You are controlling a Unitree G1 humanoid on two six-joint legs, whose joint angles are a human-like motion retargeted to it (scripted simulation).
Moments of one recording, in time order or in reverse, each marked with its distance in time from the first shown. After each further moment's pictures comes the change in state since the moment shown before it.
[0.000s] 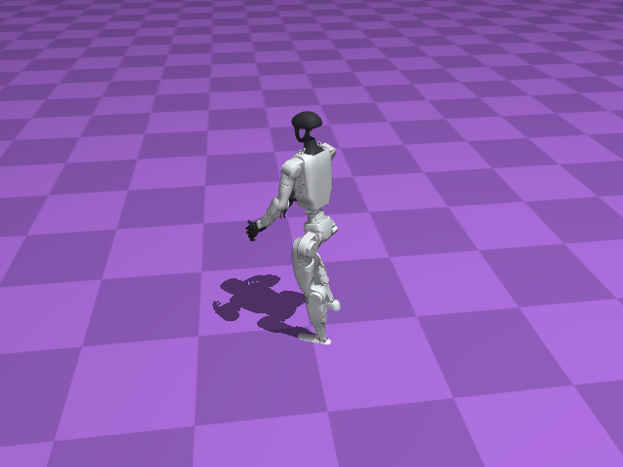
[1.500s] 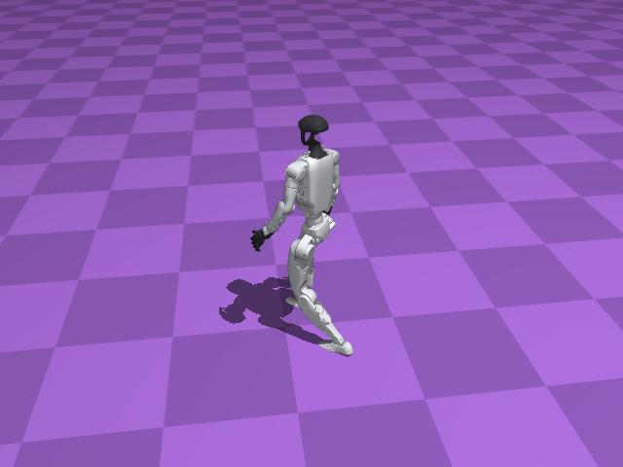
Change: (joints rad) left arm 0.091 -0.051 -0.024 0.075 0.041 0.012 0.058; right arm 0.405 -0.079 -0.417 0.280 0.242 -0.023 -0.321; waist 0.058 0.224 0.144; left_leg 0.082 0.246 -0.214 0.827 -0.381 -0.051; right_leg 0.203 0.297 -0.248 -0.284 0.168 -0.113
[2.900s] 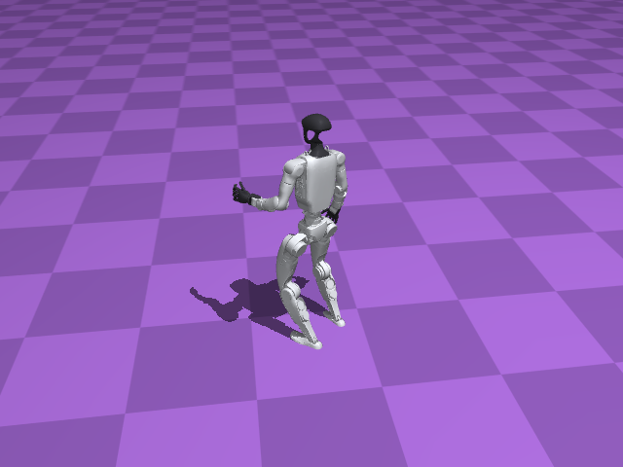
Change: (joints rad) left arm 0.026 0.091 0.196 -0.702 -0.082 -0.173 0.285; right arm 0.044 -0.009 -0.096 -0.069 -0.017 -0.061 -0.065; waist 0.011 -0.056 0.125; left_leg -0.015 0.006 0.153 -0.094 -0.113 0.058; right_leg 0.438 -0.136 -0.041 0.103 -0.329 -0.003
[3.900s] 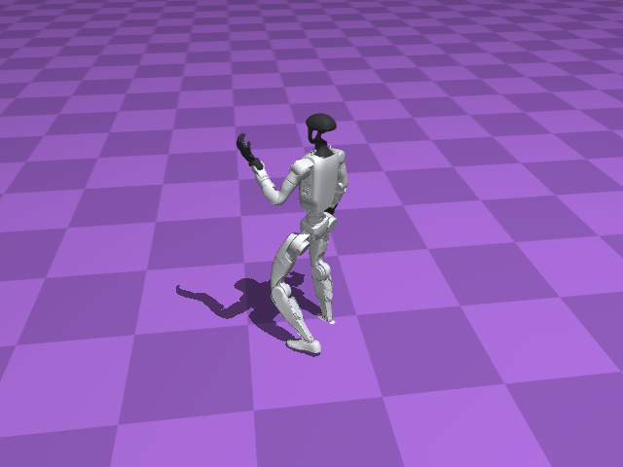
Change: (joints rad) left arm -0.296 0.065 0.177 -0.623 -0.430 -0.174 0.027; right arm 0.062 -0.075 -0.026 -0.117 -0.012 0.070 0.104; waist 0.033 0.103 0.054; left_leg -0.051 0.250 -0.205 0.355 0.126 -0.134; right_leg 0.195 0.250 0.005 -0.278 0.083 -0.088
